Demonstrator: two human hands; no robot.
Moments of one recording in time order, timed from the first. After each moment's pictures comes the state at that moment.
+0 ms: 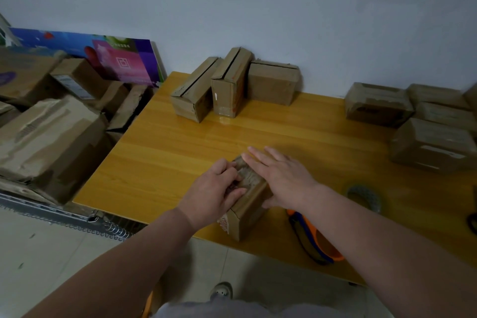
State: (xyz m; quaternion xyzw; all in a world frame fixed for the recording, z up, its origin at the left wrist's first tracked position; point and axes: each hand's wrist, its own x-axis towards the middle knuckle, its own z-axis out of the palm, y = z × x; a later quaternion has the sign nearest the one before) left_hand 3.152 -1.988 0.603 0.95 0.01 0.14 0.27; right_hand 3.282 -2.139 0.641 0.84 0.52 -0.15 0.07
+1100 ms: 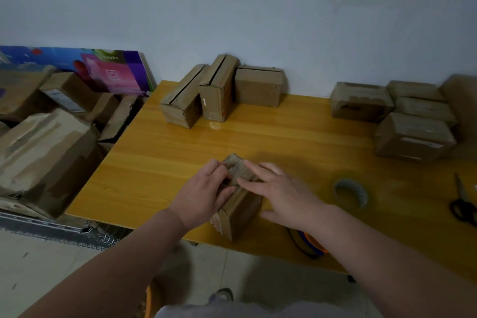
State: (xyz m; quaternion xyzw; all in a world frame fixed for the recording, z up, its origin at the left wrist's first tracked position) left_hand 3.154 -1.992 0.611 0.96 -0.02 0.12 0.23; right_hand 3.255 -2.182 0.653 0.84 0.53 -0.16 -0.03
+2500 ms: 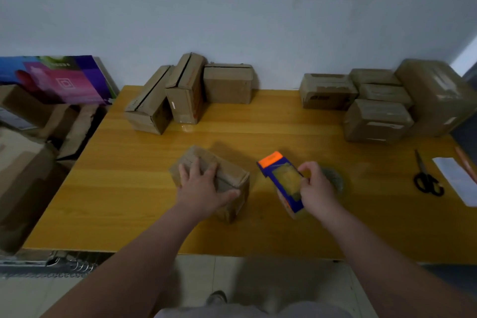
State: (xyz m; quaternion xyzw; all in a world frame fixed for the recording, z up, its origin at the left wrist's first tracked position) left_hand 3.203 -2.016 0.598 0.95 0.22 -0.12 0.21; right_hand 3.281 -2.239 0.617 0.89 -0.01 -0.18 -0.42
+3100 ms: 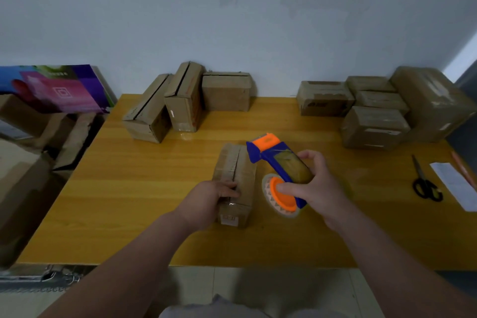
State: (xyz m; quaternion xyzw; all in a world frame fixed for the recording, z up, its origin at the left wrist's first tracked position) left_hand 3.207 -2.005 0.603 0.96 -0.05 -0.06 0.28; right_hand 3.273 -2.236 0.660 0.78 0.04 -0.21 -0.59
